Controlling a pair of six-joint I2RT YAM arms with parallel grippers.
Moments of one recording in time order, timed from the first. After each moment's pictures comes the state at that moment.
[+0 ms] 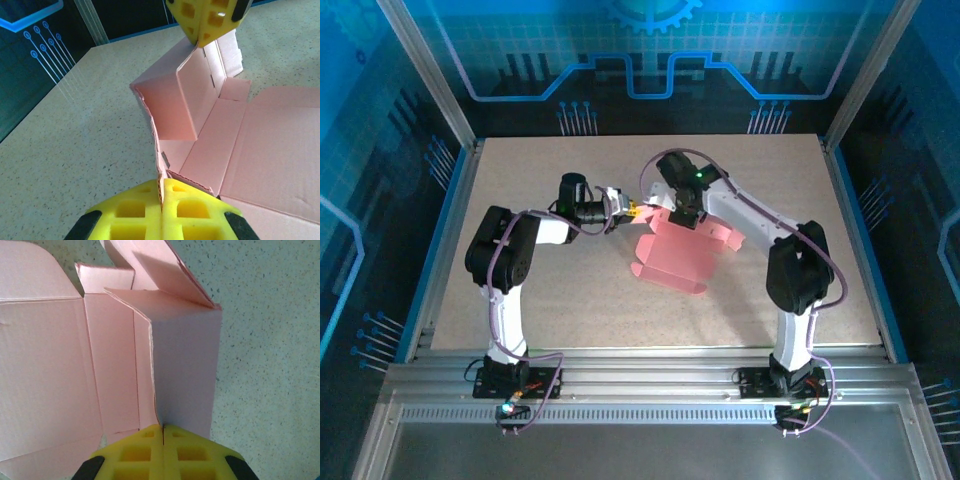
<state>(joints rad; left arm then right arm) -0.22 2.05 1.08 0.54 1.00 0.68 0.56 1.92 1.67 -0.93 0.24 -0.69</state>
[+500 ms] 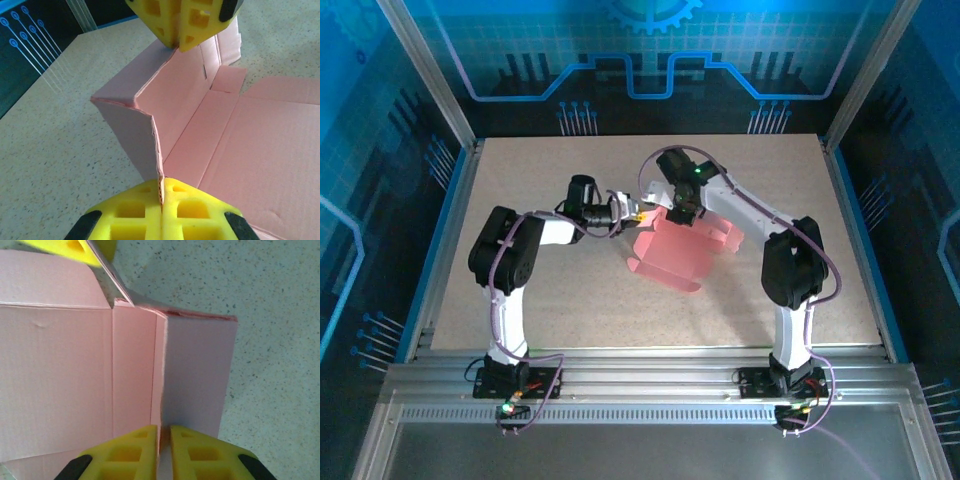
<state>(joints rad) -0.28 2.05 1.09 0.43 0.92 0.76 0.54 1.96 1.71 -0.96 0.14 -0.70</state>
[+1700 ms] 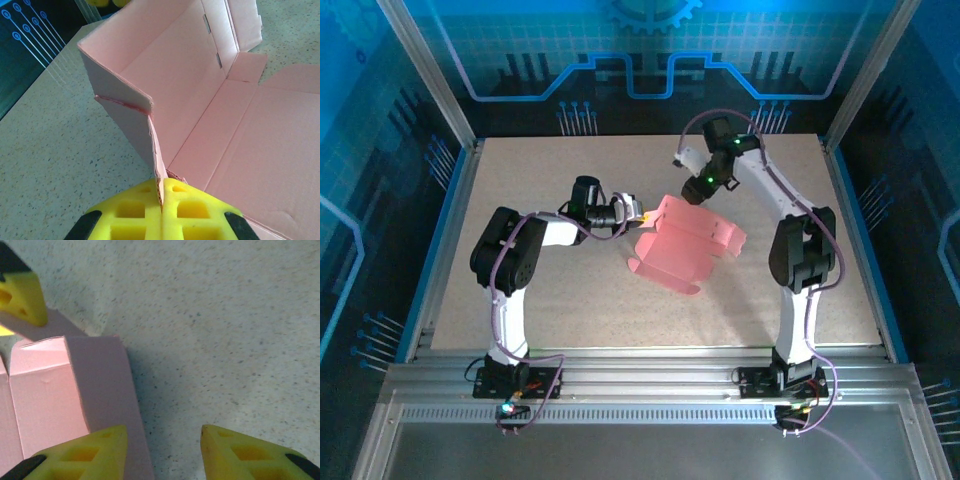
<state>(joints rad) -0.29 2.05 1.09 0.44 0.86 0.77 0.30 2.05 1.89 -1.02 -0.24 -0.53</state>
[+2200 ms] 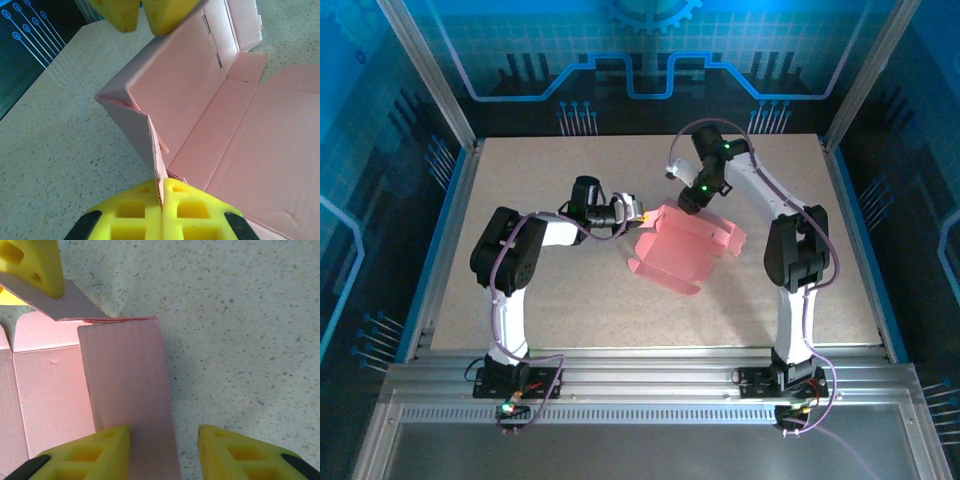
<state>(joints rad) -0.29 2.05 1.09 0.44 0.86 0.77 0.34 2.08 1.88 -1.06 -0.21 -0.59</state>
